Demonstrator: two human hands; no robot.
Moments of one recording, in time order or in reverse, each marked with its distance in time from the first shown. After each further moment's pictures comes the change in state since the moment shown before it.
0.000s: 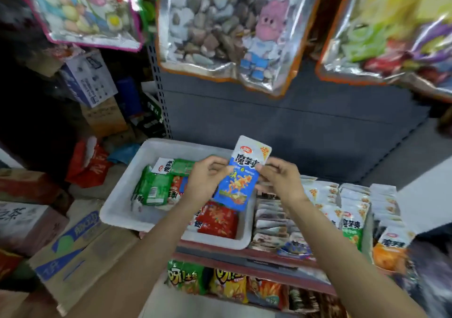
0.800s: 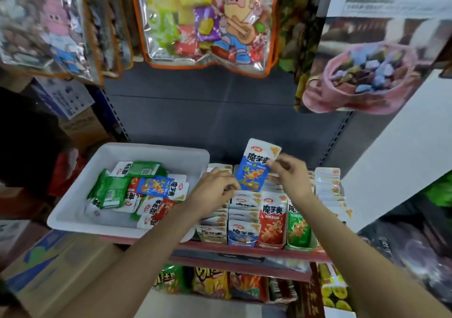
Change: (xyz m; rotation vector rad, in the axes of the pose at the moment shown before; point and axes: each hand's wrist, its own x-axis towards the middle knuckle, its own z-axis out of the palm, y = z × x) left_hand -0.025 0.011 0.135 0.871 -0.444 0.414; right_hand -0.003 0.027 -0.170 -0.123 0.152 -0.202
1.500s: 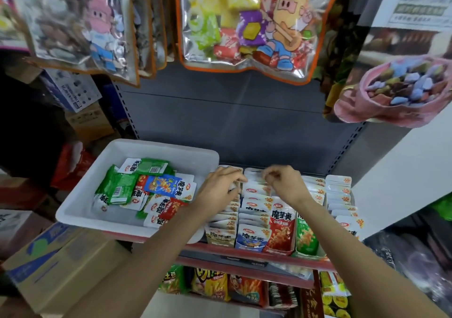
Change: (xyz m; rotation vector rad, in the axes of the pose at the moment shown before) left_hand -0.005 -0.008 -0.007 -0.137 0.110 -0.064; right_hand 0.010 -0.004 0.024 -0.712 -0.199 0.046
